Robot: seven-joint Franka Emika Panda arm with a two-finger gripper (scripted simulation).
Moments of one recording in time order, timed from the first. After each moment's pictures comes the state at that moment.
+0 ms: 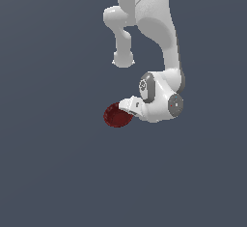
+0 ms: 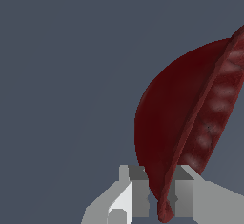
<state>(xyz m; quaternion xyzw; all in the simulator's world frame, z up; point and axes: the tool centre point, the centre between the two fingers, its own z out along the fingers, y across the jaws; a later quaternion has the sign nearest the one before) -0.058 0.047 0.070 0.94 -0.11 -0.20 0.24</state>
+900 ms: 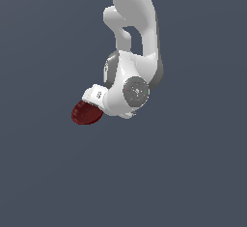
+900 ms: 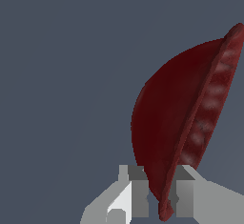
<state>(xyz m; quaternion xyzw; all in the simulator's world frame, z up) -0.022 -0.085 0.167 0.94 -0.11 -0.20 0.24</state>
